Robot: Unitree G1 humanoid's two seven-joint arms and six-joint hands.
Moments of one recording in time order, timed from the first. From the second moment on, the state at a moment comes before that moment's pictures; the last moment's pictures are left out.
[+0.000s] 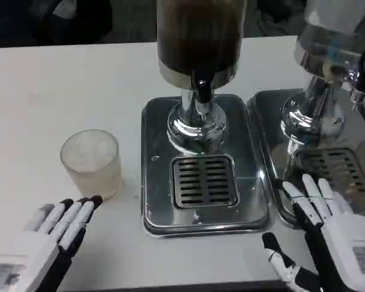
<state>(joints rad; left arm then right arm) 0.55 0.54 0.10 -0.13 0.84 -0.46 0.16 0.46 -0.32 0.22 -0.16 -0.93 -0.18 -0.42</state>
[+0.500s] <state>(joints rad) 0.54 0.55 0.10 -0.11 0.81 -0.48 0.19 0.45 -0.32 0.22 -0.16 -0.90 -0.18 -0.42</state>
